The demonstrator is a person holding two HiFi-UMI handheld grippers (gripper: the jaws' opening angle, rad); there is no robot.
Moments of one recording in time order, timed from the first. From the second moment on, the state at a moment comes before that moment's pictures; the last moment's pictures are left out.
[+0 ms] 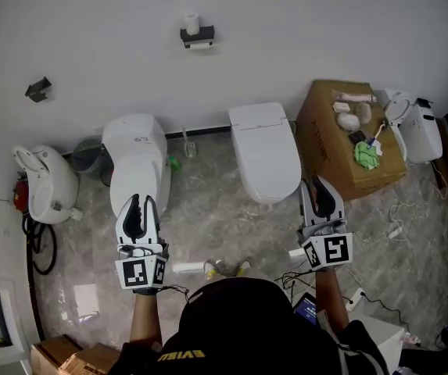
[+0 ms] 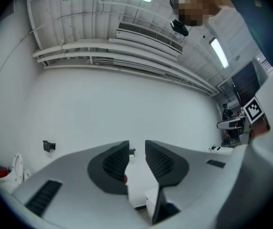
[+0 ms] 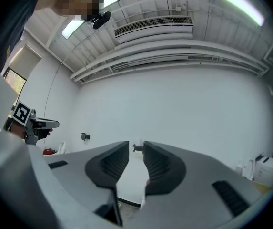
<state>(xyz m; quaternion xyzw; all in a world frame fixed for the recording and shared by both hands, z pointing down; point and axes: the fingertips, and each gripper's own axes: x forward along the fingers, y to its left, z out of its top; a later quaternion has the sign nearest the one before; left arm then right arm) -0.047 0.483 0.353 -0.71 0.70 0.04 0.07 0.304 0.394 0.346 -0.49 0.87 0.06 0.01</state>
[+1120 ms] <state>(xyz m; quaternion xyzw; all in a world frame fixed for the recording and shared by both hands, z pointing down) -0.077 0.498 0.364 -0.70 0.71 0.00 0.06 0.286 0.407 0.341 -0.48 0.87 0.04 0.02</state>
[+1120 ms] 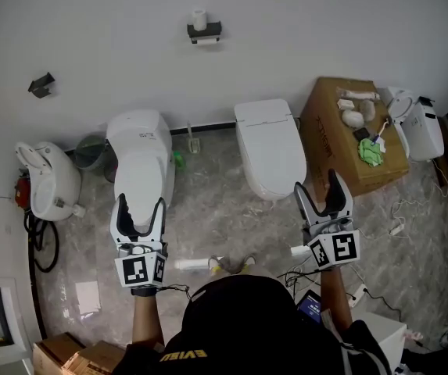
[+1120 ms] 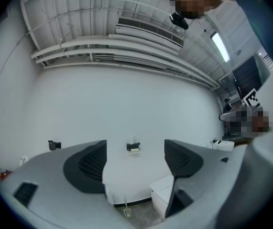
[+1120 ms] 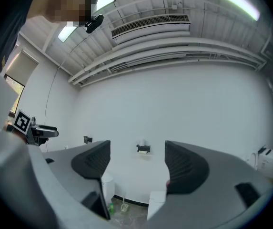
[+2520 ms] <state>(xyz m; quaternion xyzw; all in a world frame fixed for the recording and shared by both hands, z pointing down) -0.162 0.413 0.400 -0.71 0.70 -0.01 0.04 0.201 0.307 0.366 -0.49 0.87 0.01 -0.01</state>
